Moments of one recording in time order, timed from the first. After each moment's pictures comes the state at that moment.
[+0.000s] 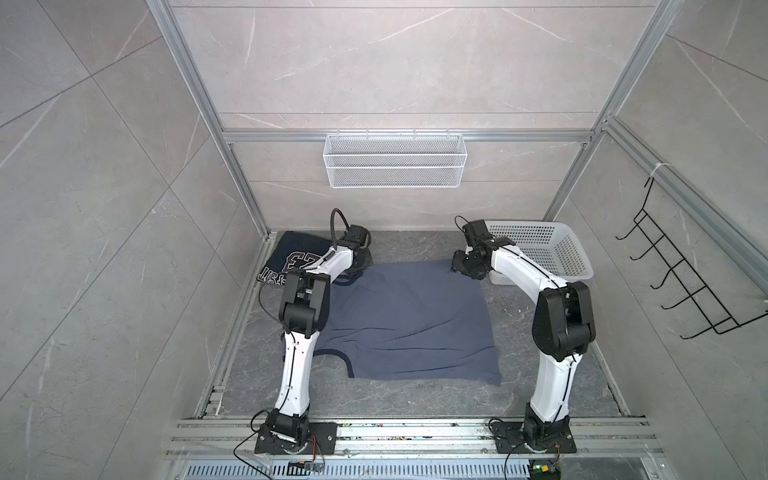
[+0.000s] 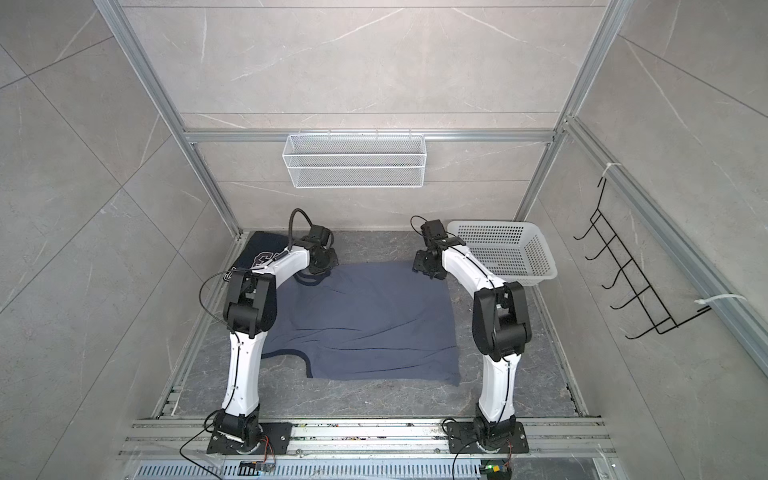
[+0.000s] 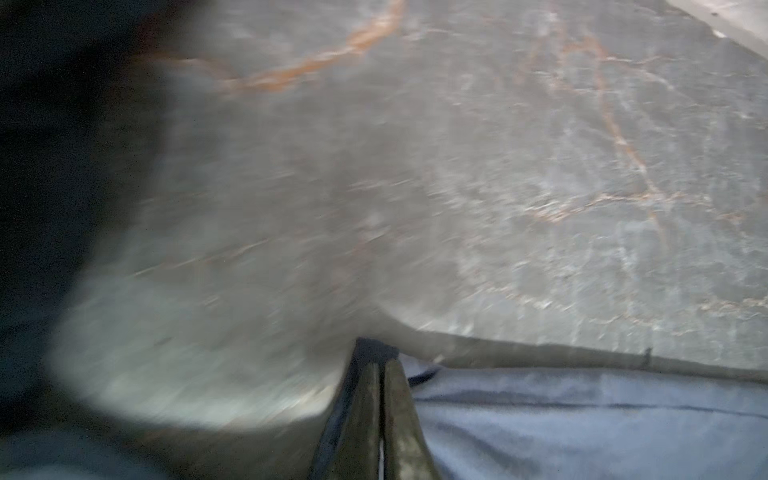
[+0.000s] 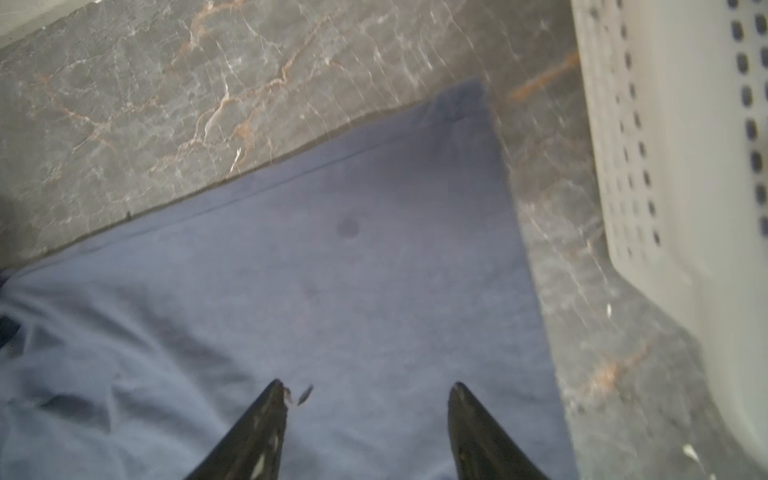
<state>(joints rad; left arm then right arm) -0.29 2.29 1.82 -0.56 -0.10 -0.53 0.26 2.03 1.69 -0.75 0.02 0.48</state>
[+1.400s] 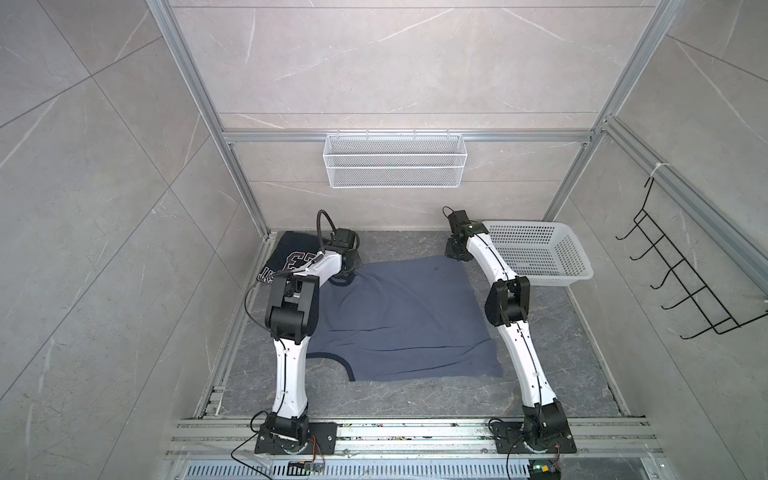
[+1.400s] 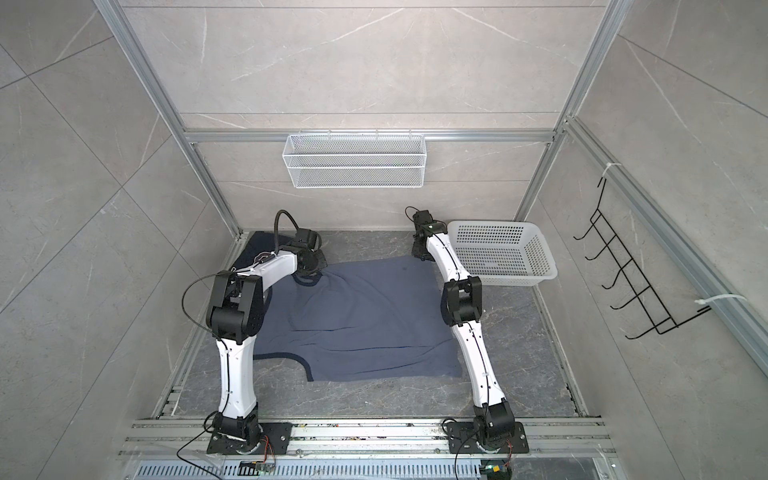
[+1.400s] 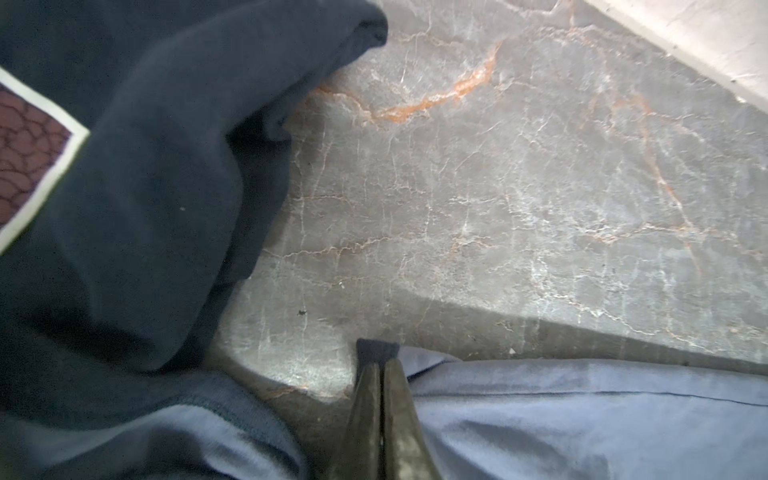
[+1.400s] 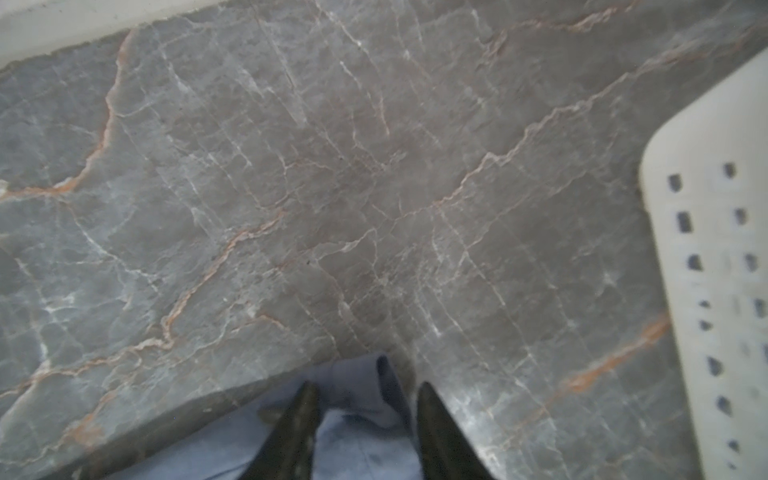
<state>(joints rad) -0.25 2.19 1.66 -0.44 -0.12 -0.55 0.22 2.79 2.74 -1.09 0.19 0.41</state>
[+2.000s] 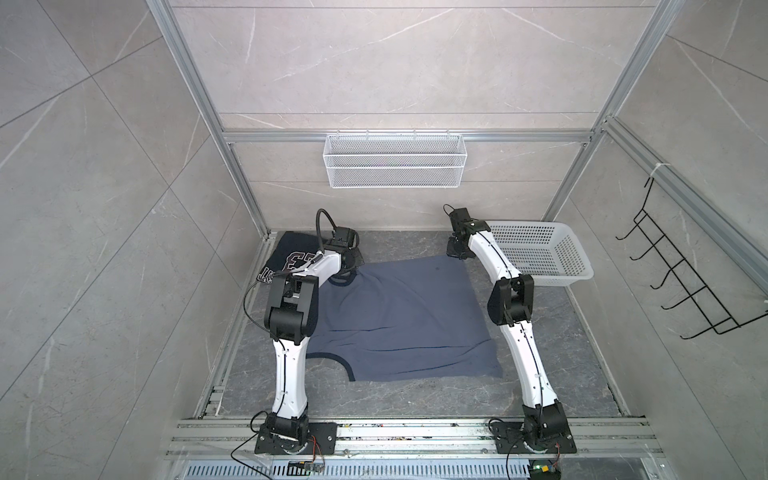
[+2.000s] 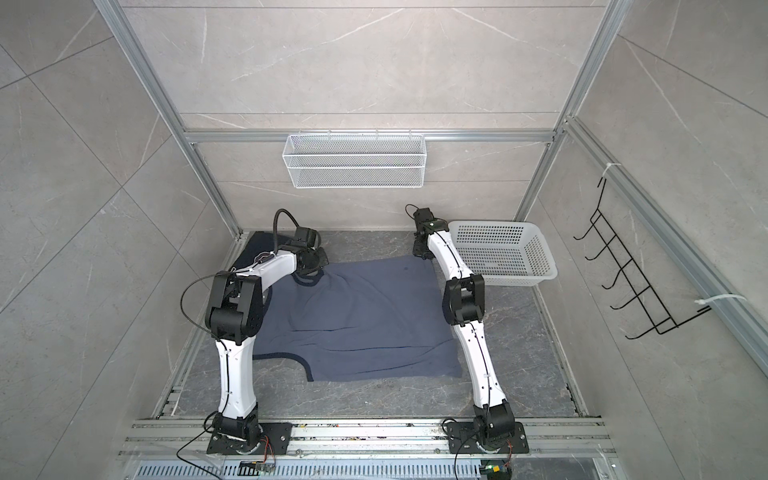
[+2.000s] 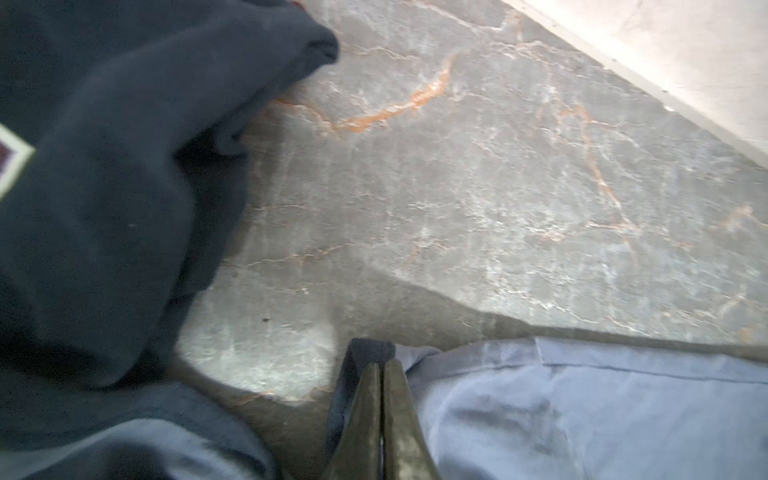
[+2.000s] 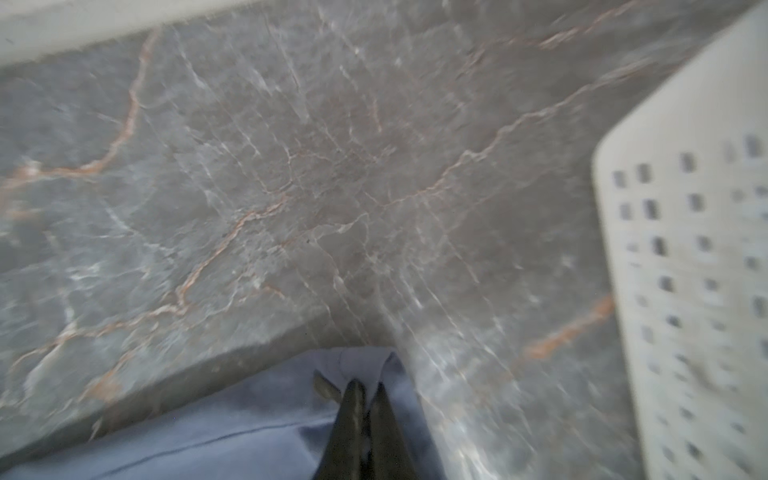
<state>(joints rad) -0.25 2.18 1.66 -0.40 -0.04 -0.54 0.22 2.66 2.60 -1.07 0.22 0.39</state>
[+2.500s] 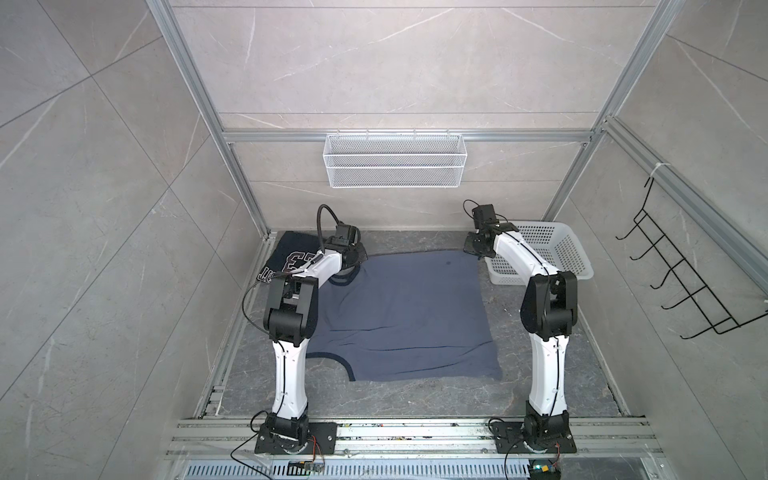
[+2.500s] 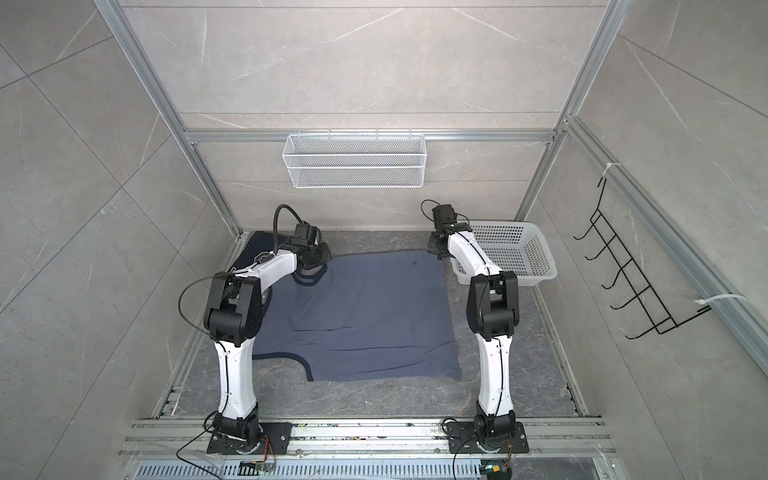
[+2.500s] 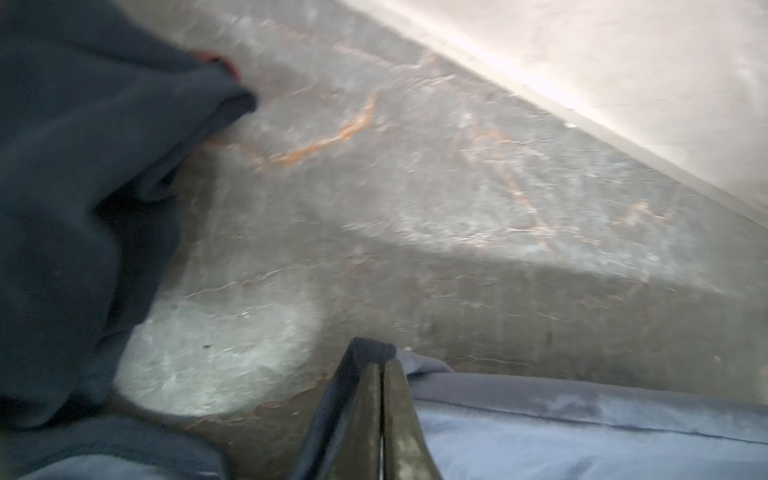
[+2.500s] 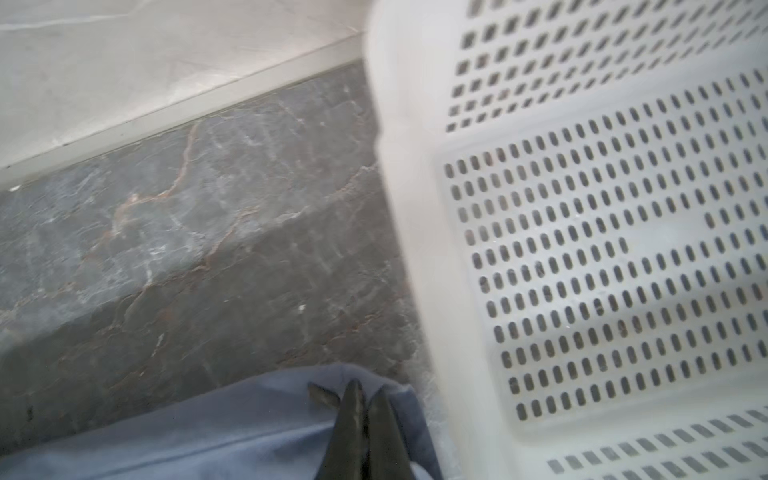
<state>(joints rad) -0.28 2.15 1.66 -0.32 0.03 -0.50 0.14 2.21 1.94 -0.73 0.17 0.42</state>
